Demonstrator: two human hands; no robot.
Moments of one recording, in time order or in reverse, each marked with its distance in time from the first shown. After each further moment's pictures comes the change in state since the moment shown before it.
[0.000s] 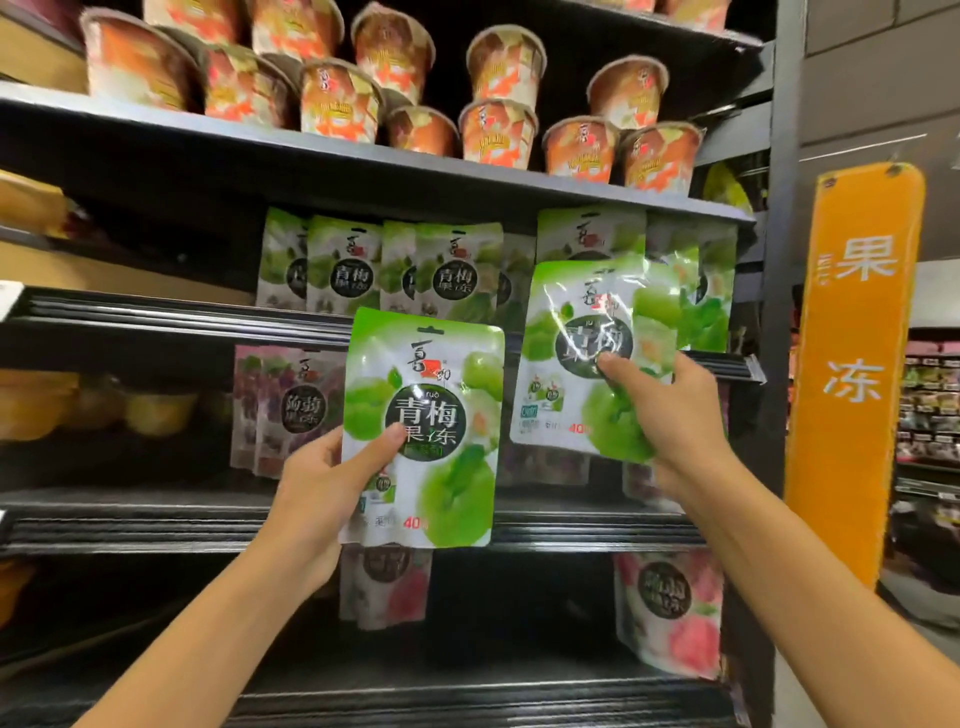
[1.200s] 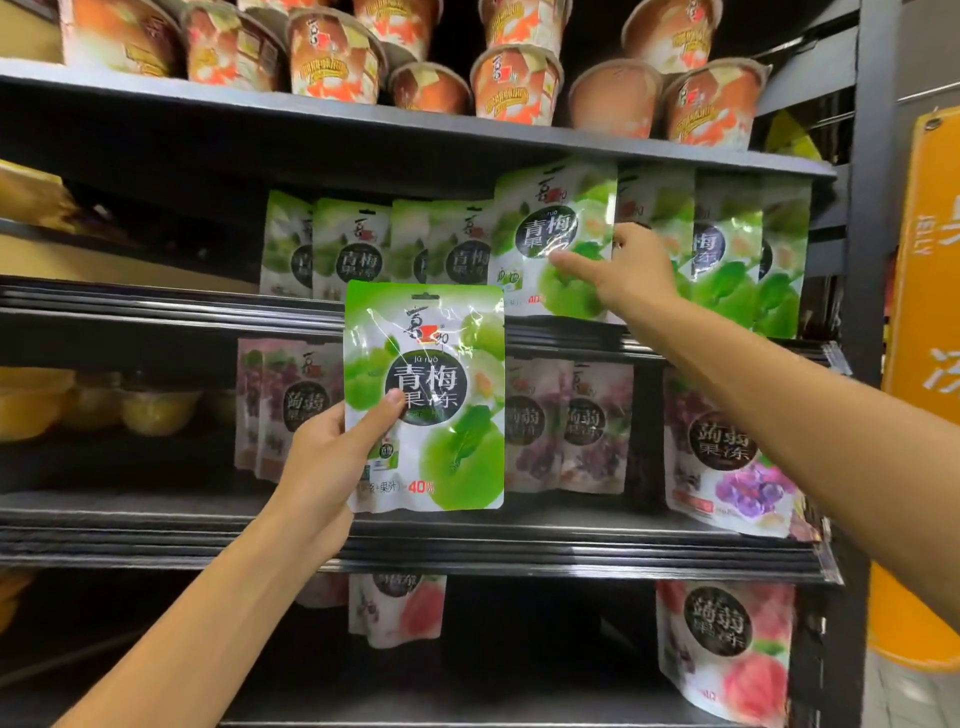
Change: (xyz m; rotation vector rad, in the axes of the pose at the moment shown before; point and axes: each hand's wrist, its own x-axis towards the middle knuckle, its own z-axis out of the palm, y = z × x) left_hand 0.047 -0.008 0.012 -0.003 0.064 -0.007; right_hand 0.136 -0.010 0.077 -0.351 -0.164 -0.215
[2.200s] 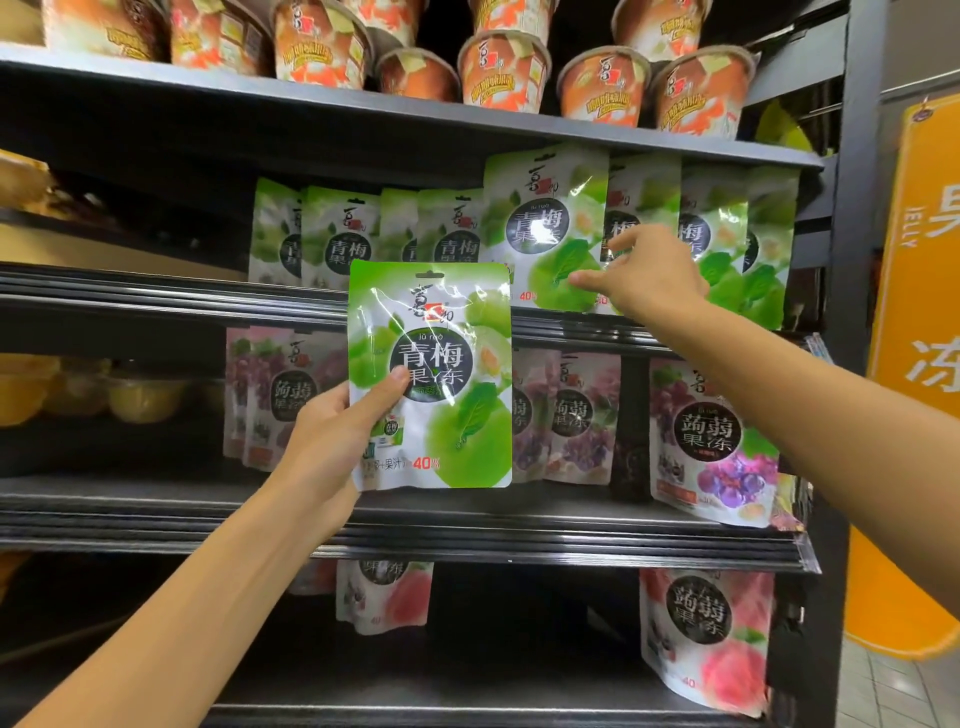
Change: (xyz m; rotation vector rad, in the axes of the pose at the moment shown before) left_hand -0.004 0.007 0.022 -0.038 -0.025 -0.051; right_hand -0.017 0.002 -0.032 -0.439 0.012 0.025
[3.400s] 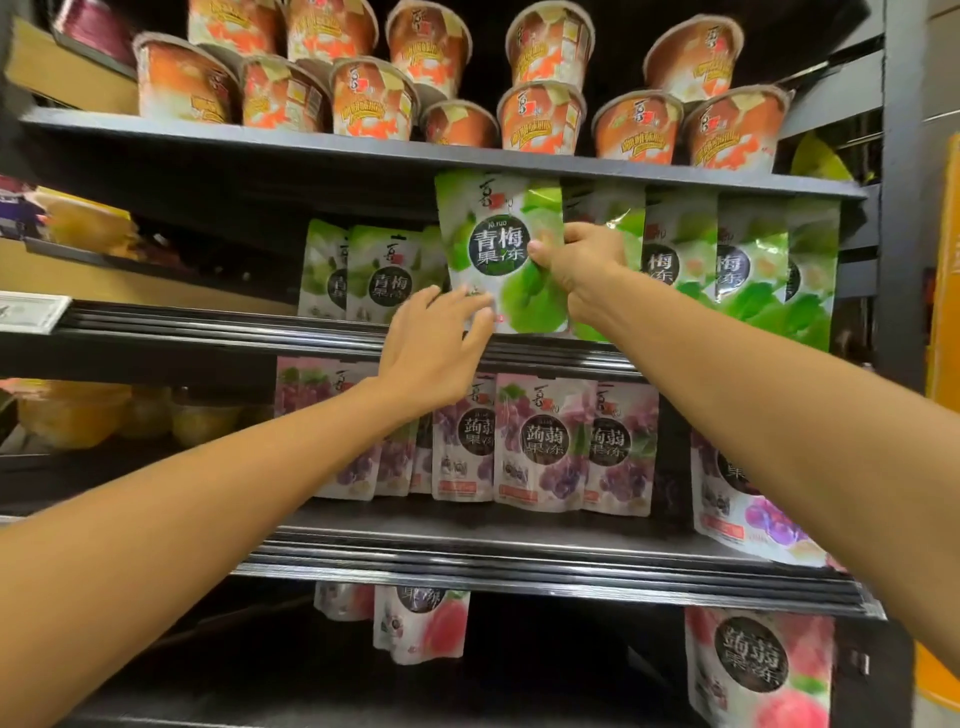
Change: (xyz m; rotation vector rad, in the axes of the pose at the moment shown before) left_hand 0.074 0.057 0.037 1.373 0.063 0.722; right_hand 0.031 -0.084 0.055 0.795 -0.061 0.179
